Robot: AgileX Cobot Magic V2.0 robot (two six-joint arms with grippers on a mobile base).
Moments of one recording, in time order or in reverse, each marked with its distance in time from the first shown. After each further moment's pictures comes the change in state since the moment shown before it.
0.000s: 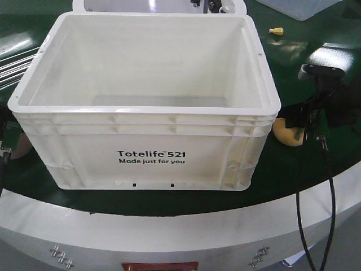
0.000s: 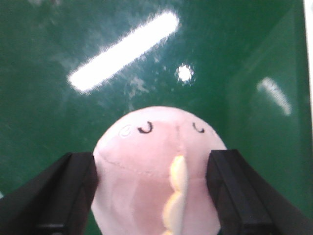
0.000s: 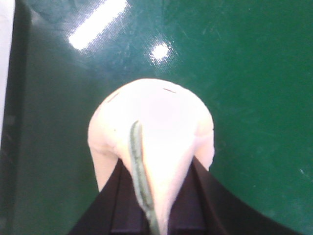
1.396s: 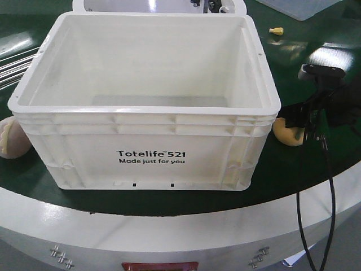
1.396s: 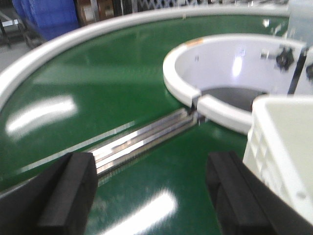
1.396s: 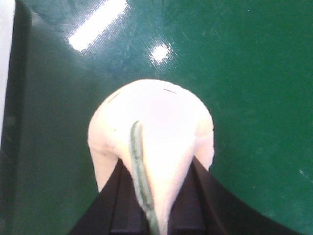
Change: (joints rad) left arm 0.000 -0.492 0.003 0.002 -0.204 0.007; right arm 0.000 0.000 0.000 0.000 -0.005 0.001
